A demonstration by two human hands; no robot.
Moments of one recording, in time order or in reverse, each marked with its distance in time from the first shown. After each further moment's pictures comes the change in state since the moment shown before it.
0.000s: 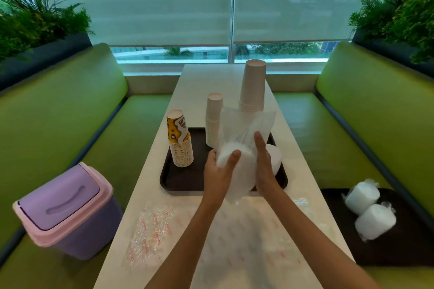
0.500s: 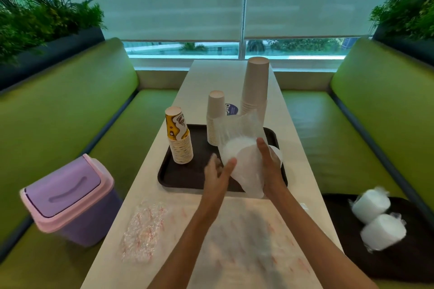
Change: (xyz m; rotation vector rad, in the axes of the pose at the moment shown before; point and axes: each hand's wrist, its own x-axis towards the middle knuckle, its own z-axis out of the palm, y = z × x) left_hand -0.005 -0.012 0.017 -0.063 -0.096 -0.141; right_hand 0.027 0.004 -0.035 -0.077 0.004 0.003
